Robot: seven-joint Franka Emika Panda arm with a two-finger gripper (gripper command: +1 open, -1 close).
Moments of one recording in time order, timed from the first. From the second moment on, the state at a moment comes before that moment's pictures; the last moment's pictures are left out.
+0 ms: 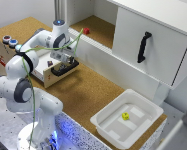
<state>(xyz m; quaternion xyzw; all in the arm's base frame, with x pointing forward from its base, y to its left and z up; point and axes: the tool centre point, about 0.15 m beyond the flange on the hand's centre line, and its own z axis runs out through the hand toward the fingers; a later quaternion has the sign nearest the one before) 0.311 0.098 0.401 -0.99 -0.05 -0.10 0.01</state>
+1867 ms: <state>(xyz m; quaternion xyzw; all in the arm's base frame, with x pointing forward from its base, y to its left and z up) 0.320 0.127 0.315 -0.99 -0.02 -0.10 0.07</state>
